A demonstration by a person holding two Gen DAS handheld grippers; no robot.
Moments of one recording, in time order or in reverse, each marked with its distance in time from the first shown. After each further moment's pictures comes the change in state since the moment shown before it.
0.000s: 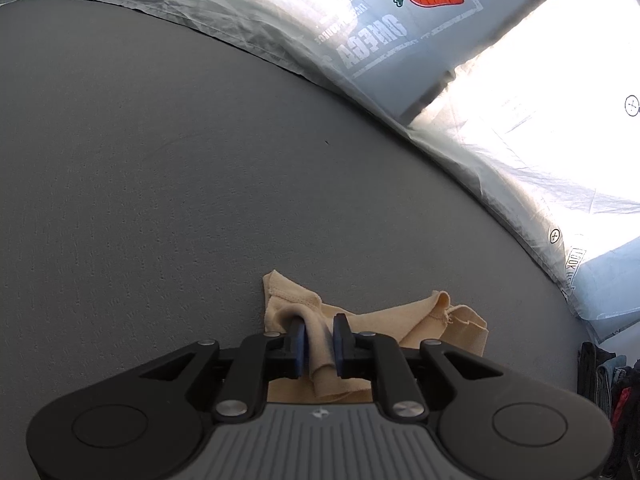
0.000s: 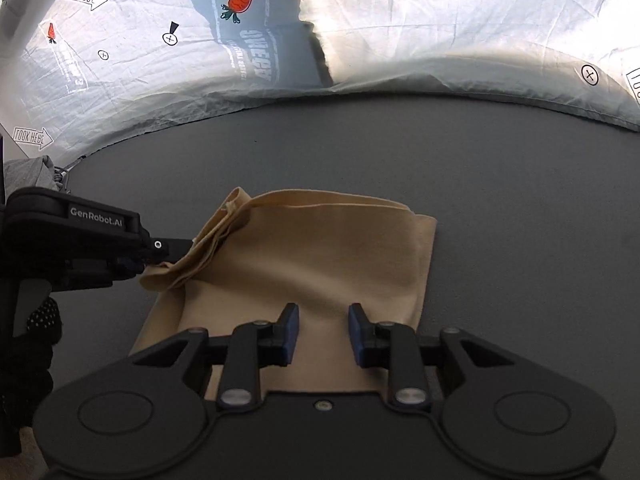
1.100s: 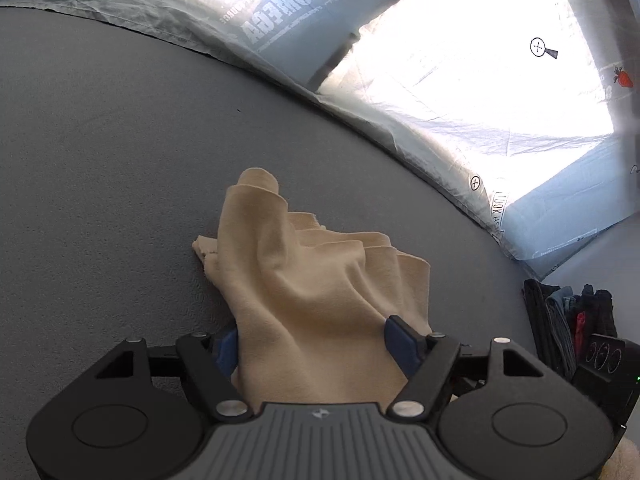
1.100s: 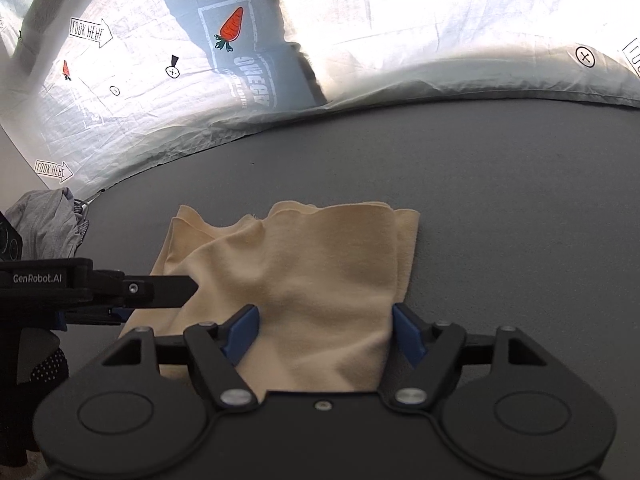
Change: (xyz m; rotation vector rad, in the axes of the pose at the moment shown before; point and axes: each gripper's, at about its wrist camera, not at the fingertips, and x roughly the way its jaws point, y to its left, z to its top) left arm 0.021 0.017 -0.032 0.132 0.023 -0.307; right arm 0.020 -0.042 -0.022 0.061 -0.108 0.142
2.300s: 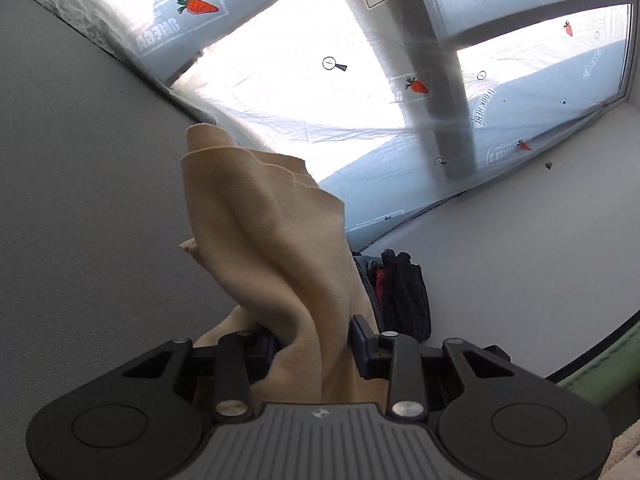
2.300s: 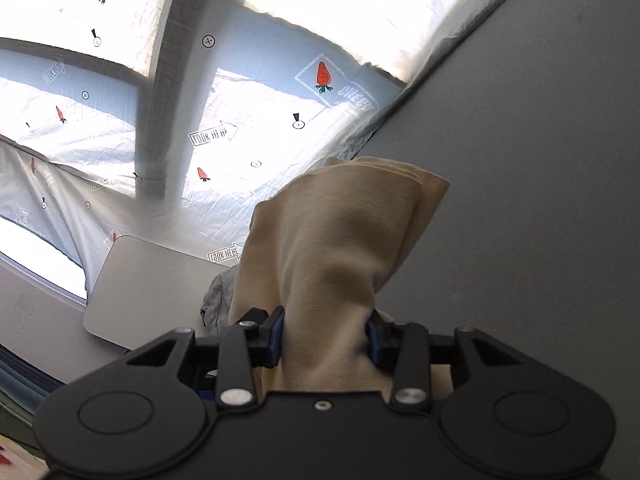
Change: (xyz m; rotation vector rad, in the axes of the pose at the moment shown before) left arm -0.186 -0.062 -0.119 0.037 -0.034 -0.470; right arm -0.211 0.072 -0.112 0.538 -0.116 0.440
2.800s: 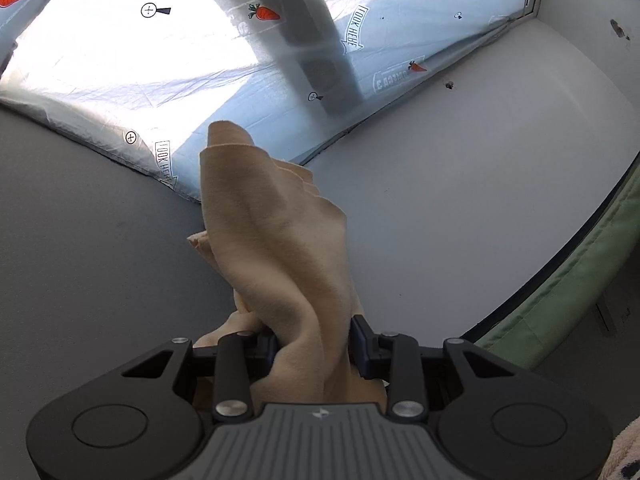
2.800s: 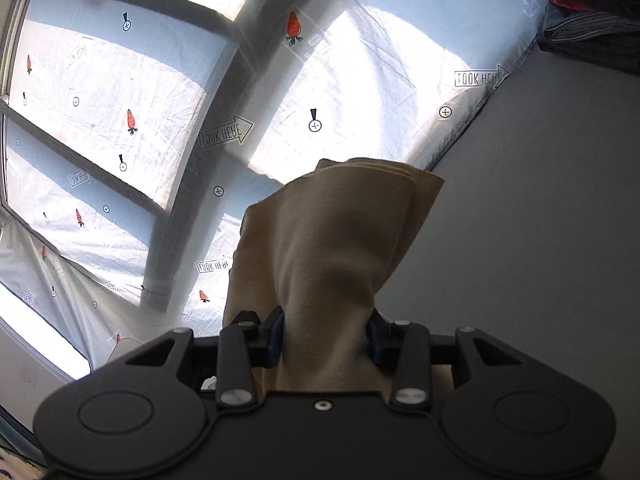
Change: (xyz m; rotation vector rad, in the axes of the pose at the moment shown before) left arm 0.128 -0.124 -0.035 0.199 0.100 -0.219; right arm -0.181 -0.018 0.015 0.005 -0.374 -0.052
